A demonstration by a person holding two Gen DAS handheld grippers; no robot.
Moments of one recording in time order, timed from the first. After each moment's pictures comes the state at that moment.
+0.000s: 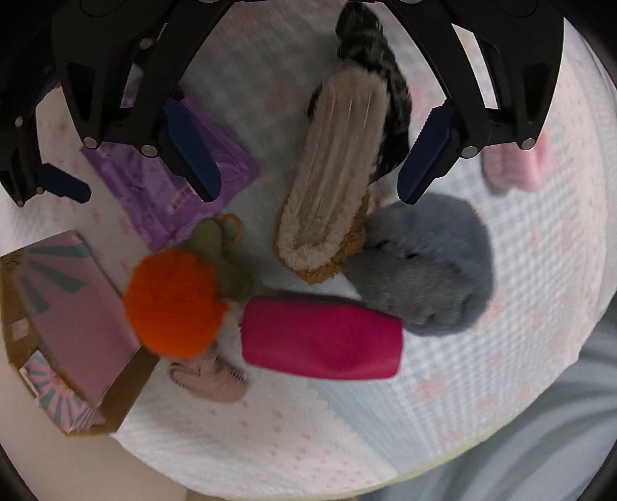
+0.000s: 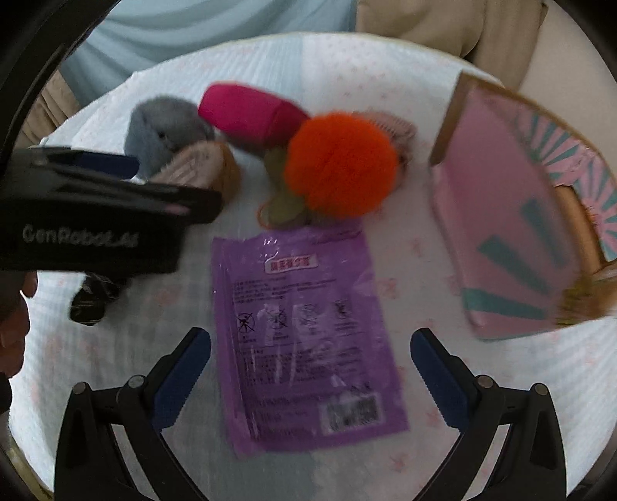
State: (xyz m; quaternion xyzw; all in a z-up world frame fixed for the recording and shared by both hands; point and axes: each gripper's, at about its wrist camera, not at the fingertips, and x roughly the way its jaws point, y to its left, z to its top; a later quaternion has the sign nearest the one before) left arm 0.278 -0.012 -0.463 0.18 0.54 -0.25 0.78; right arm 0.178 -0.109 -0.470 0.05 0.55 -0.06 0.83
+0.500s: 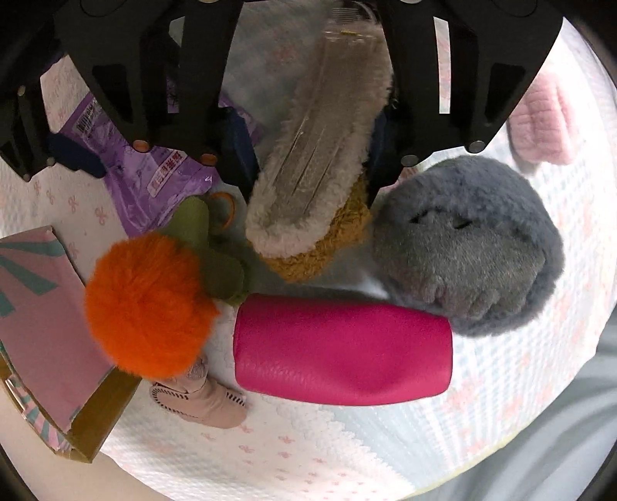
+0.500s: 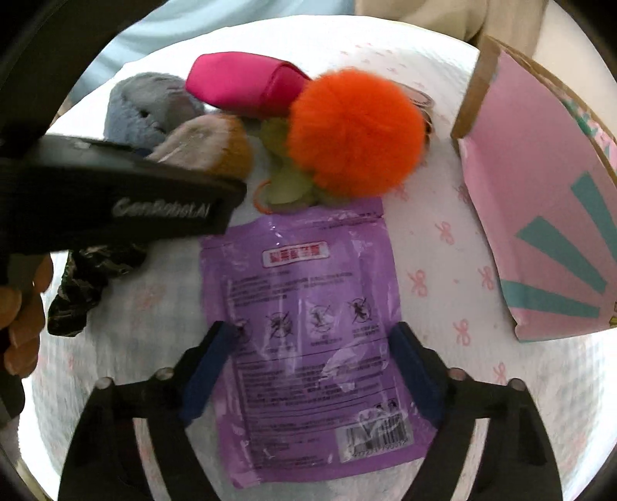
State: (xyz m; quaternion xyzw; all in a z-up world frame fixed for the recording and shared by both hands) left arm 0.293 -0.028 -0.494 0.20 0.55 -0.25 0.77; right arm 0.189 -0.105 -0.499 0.06 0.57 -0.05 0.82
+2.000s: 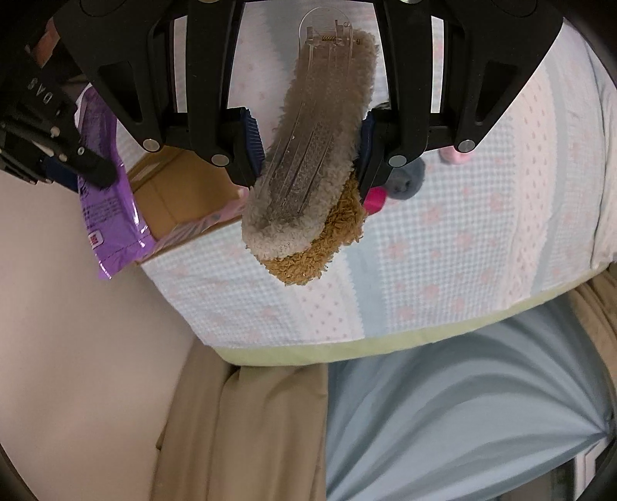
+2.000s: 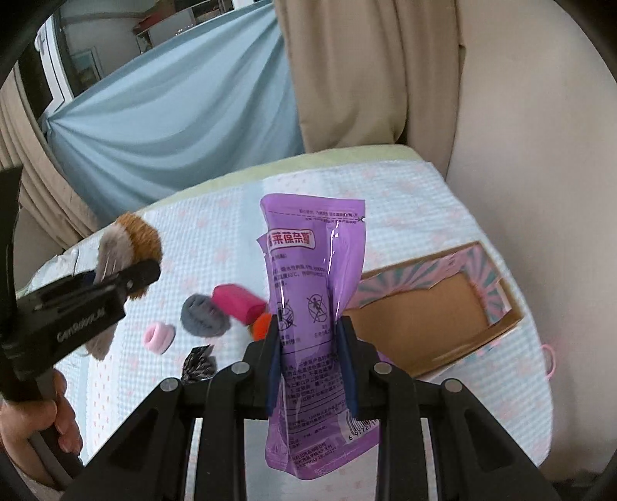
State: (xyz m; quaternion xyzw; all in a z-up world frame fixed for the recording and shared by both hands) left arm 0.216 -0.059 -0.172 0.06 0.44 -0.19 0.88; right arm 0.121 -0.218 -0.188 0.13 0.45 -0.07 0.88
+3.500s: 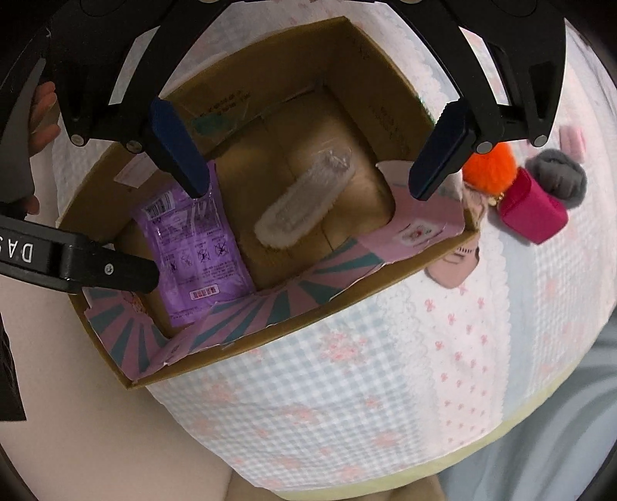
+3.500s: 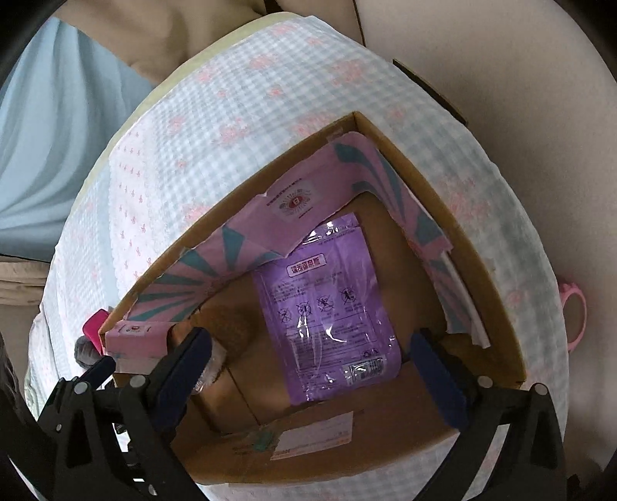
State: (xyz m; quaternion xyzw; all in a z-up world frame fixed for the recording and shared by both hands) left arm 0.255 -0.295 -0.384 0.14 0.59 -0.22 0.76; right arm 0.209 -0.484 -0.391 0.29 0.60 -0.11 0.74
